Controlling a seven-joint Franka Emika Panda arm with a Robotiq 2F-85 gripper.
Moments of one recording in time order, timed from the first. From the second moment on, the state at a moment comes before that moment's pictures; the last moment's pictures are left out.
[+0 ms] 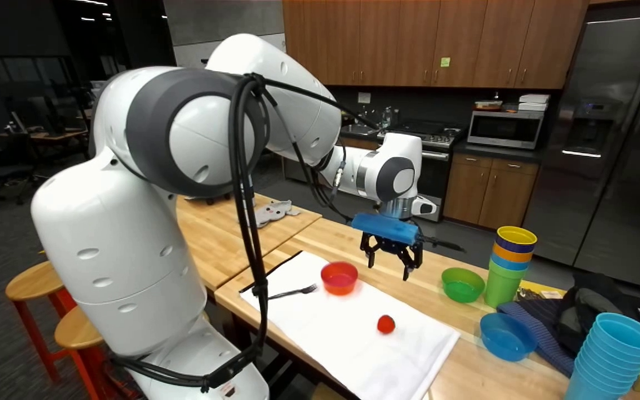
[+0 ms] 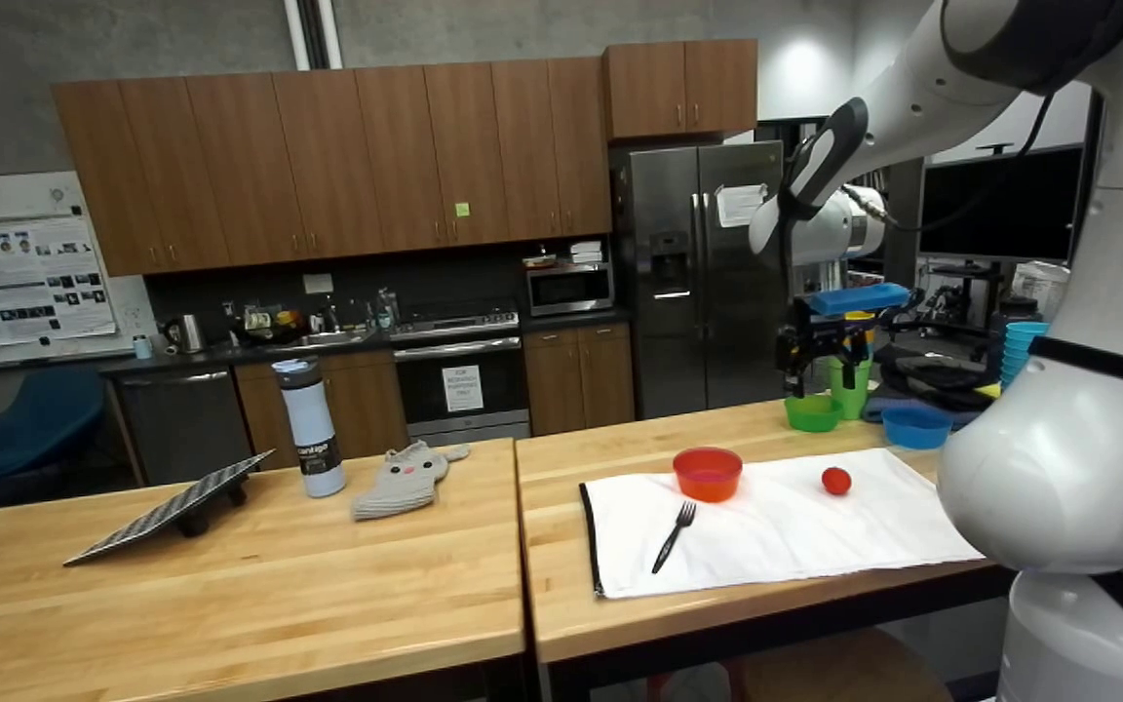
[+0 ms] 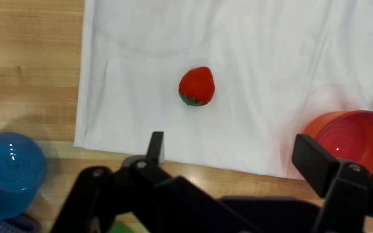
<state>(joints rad) -0.13 -0.11 -0.14 -2.28 -0.06 2.08 -0.16</state>
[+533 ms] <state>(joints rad) -0.12 -0.13 -0.12 -2.26 -0.35 2.13 -0.26</state>
